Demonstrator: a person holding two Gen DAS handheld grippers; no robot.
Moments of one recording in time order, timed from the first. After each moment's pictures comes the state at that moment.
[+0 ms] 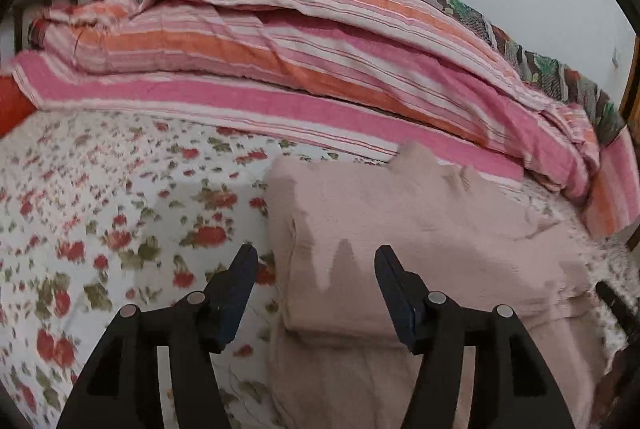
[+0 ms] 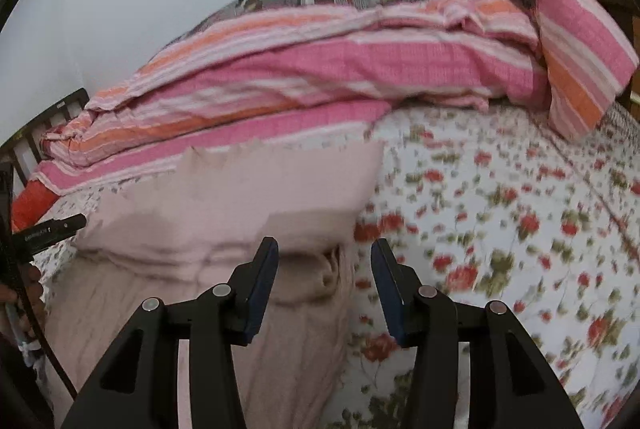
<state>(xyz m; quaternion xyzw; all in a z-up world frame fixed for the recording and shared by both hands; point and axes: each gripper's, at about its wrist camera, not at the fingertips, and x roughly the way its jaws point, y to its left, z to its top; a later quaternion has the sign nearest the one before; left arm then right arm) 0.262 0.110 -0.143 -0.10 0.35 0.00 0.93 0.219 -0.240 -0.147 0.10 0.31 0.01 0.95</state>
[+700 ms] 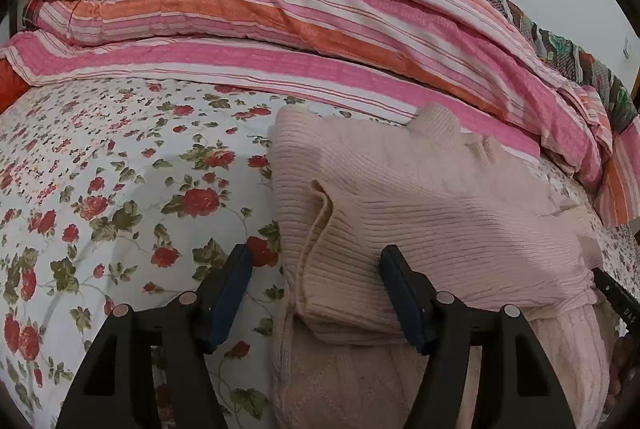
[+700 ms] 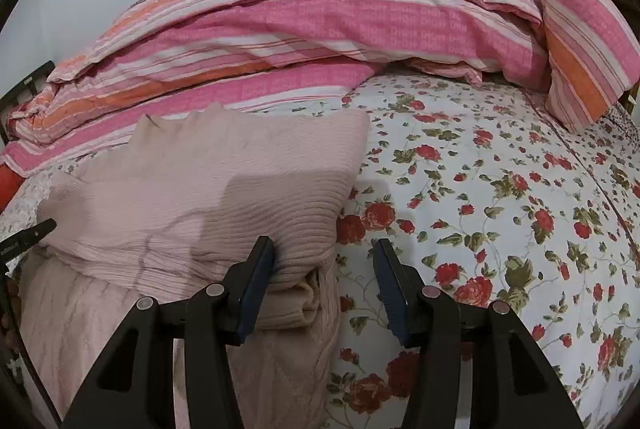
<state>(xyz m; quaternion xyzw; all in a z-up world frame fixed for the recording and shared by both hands) 0.276 0.110 -0.179 -0.11 0.39 0.00 0.91 0.257 -0.237 -0.174 0.08 0.38 -0.03 0.92</state>
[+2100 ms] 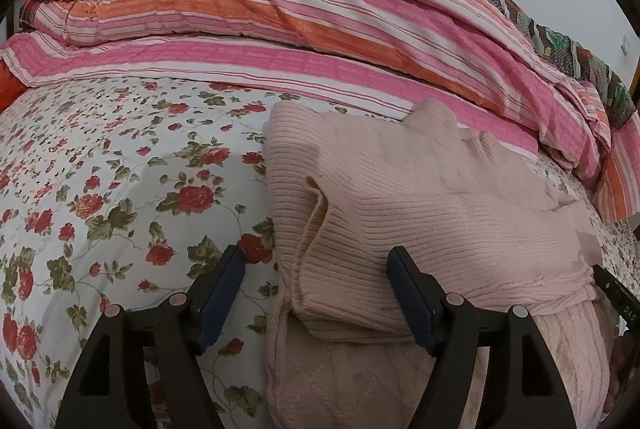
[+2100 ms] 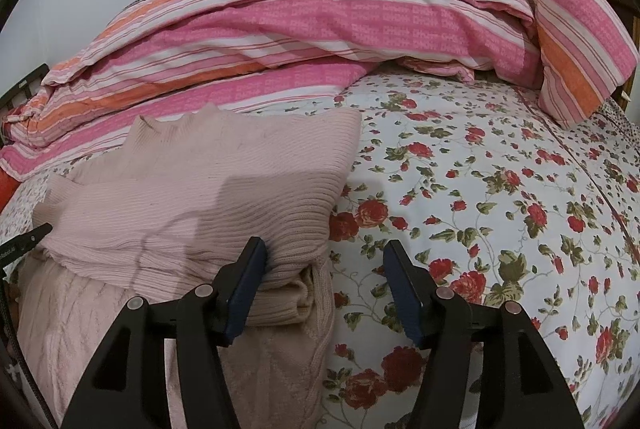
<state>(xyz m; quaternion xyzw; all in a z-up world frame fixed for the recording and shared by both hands) 0.277 0.109 -0.180 -0.10 0.39 -0.01 0.91 0.255 -0.238 -0.175 0.08 0.38 -0.04 0.92</state>
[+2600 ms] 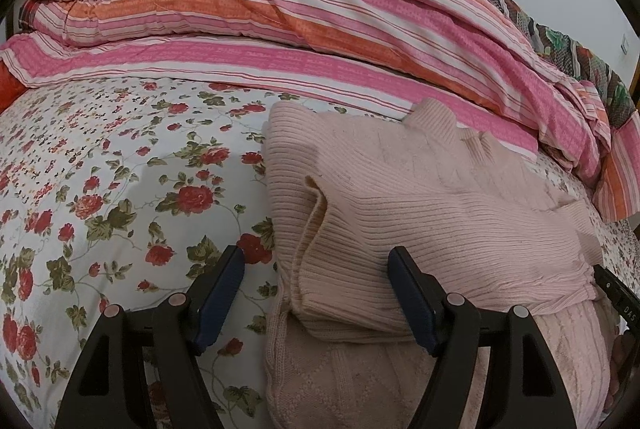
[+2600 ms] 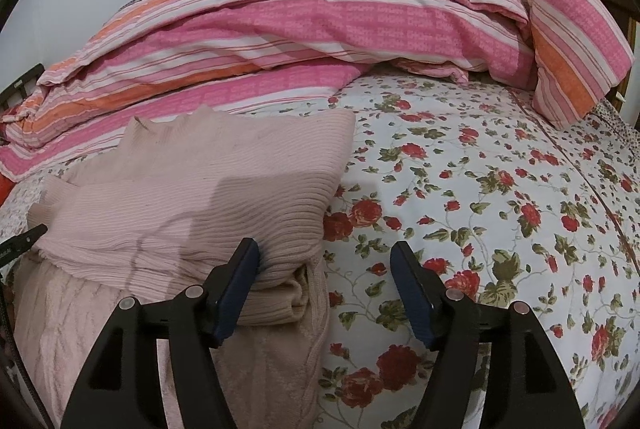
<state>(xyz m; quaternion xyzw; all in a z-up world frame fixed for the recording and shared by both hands) 0.276 0.109 -0.180 -0.10 0.39 -0.01 0.91 0.255 -0.236 -0.174 0.08 0.37 -0.06 0.92</state>
